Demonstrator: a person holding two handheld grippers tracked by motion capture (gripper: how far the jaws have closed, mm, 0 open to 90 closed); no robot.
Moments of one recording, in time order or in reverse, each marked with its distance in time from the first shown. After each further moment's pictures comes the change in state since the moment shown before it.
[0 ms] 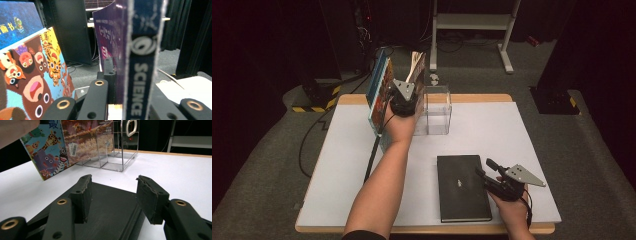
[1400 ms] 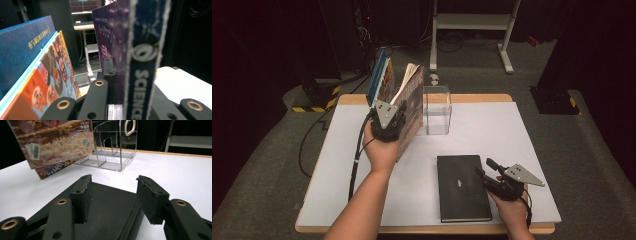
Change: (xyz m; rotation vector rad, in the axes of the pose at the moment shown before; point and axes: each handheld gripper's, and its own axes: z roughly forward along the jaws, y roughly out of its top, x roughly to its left) left arm 0.010 0.036 -0.098 0.020 -0.117 -0.018; right arm 0.001 0.001 0.001 0.006 -0.016 -0.008
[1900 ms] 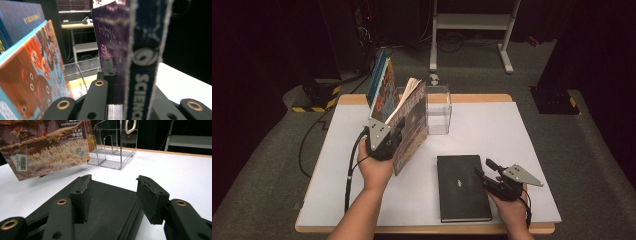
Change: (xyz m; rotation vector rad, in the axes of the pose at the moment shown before) left arm 0.007 -0.012 -0.046 0.015 -0.093 -0.046; right arm 0.001 -0.001 0.001 0.012 -0.004 -0.017
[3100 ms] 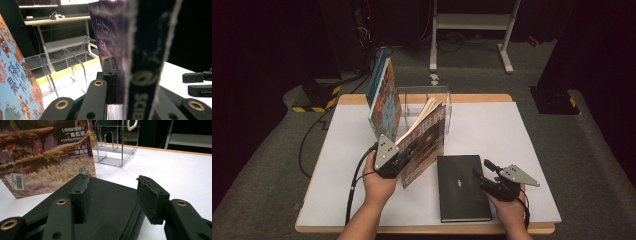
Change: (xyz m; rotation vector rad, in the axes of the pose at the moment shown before) left arm -0.013 -0.033 -0.035 0.105 -0.231 -0.014; right arm 0.004 -0.002 0.004 0.019 -0.006 -0.014
